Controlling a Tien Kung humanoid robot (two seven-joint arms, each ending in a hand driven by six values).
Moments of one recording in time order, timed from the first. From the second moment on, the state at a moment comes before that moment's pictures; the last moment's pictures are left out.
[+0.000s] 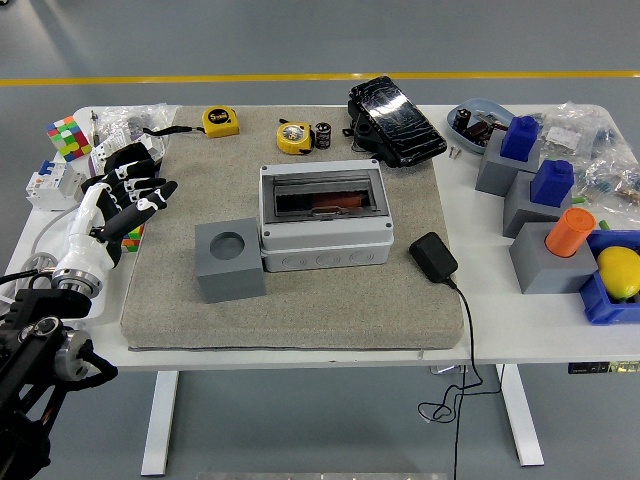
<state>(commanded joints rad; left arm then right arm) -0.13 0.18 -1.33 -1.32 1.03 0.17 -0.09 0.04 -0.34 0.44 0.31 0.02 -0.11 -0.04</state>
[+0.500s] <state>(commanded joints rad) -0.12 0.16 -1.35 -1.32 1.05 0.17 -0.06 0.08 -0.33 0.34 0.29 0.09 -0.11 -0.04</state>
